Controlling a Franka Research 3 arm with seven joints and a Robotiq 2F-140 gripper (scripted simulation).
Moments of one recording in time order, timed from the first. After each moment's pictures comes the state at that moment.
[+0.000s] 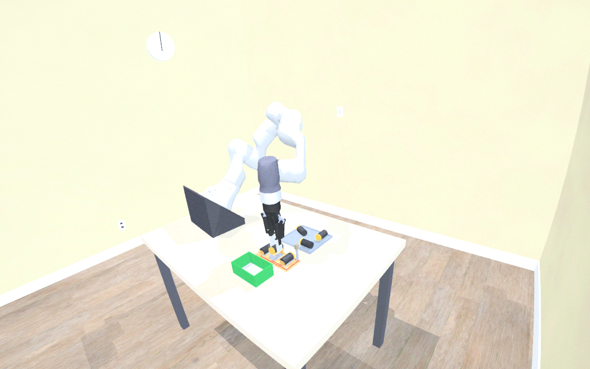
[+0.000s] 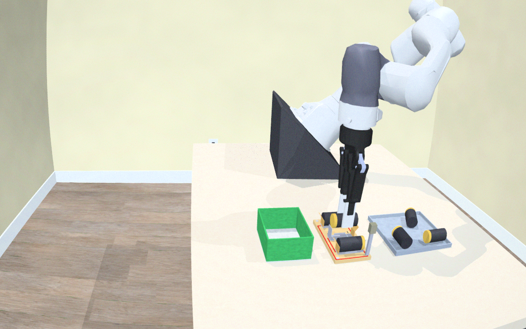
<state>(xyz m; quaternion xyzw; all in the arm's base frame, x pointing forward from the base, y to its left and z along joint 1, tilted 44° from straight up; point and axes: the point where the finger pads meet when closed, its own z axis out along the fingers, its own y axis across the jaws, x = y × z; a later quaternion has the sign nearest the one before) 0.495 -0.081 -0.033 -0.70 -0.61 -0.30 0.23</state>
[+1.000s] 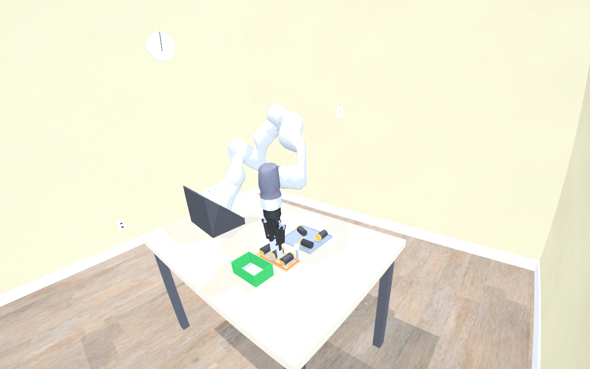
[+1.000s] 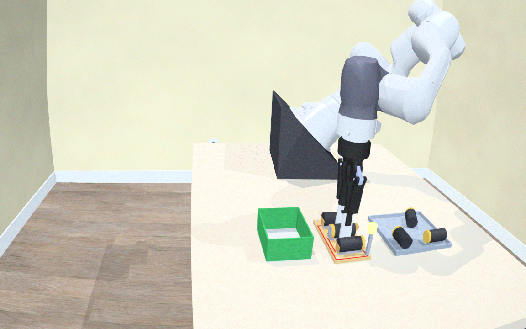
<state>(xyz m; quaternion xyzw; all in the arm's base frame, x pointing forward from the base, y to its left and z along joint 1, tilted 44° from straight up) 0.499 -0.063 -0.054 -0.70 -0.61 -0.30 0.22</state>
